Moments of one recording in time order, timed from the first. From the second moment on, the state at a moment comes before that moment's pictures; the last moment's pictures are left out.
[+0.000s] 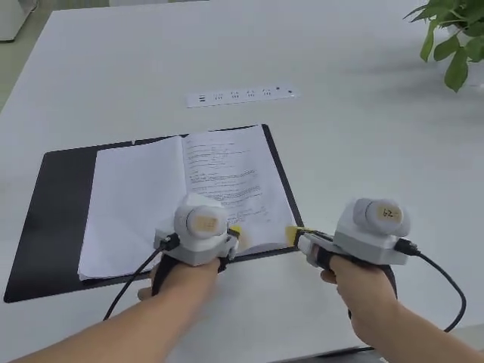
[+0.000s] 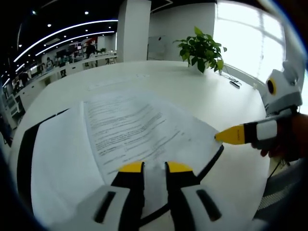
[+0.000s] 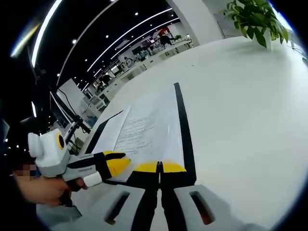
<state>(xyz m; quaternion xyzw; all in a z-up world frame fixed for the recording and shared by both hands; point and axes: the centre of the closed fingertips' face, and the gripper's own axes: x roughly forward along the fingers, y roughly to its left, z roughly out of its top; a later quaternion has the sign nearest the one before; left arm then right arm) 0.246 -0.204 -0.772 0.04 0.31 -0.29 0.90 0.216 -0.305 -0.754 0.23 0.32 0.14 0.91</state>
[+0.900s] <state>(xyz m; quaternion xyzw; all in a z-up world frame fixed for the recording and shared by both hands) 0.194 -0.035 -0.681 -0.02 0.24 -0.24 0.94 0.223 -0.127 -0.649 0.26 0.24 0.31 0.88</state>
